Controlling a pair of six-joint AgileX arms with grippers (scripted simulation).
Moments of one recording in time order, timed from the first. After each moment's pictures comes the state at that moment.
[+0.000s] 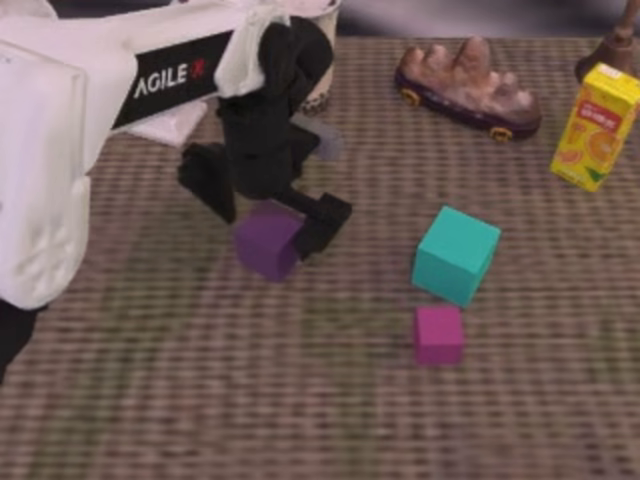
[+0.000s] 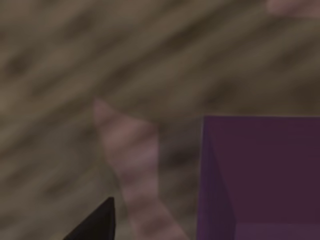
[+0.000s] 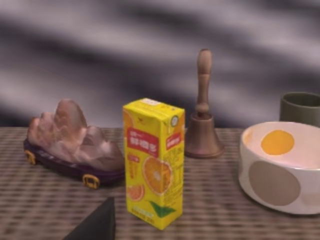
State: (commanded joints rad) left arm -0.50 2.38 1.92 -1.11 0.00 0.08; right arm 0.00 0.00 0.00 0.00 0.00 0.00
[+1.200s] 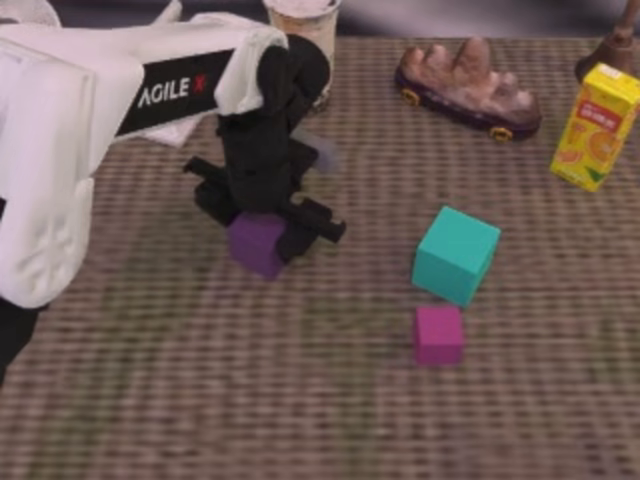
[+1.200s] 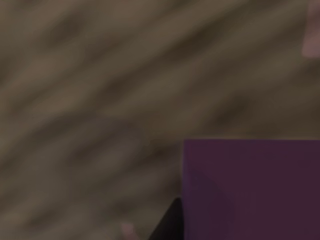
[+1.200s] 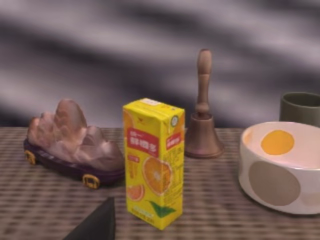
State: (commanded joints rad) left arm -0.50 2.40 1.85 -1.02 0.01 0.08; right arm 0.00 0.00 0.00 0.00 0.00 0.00
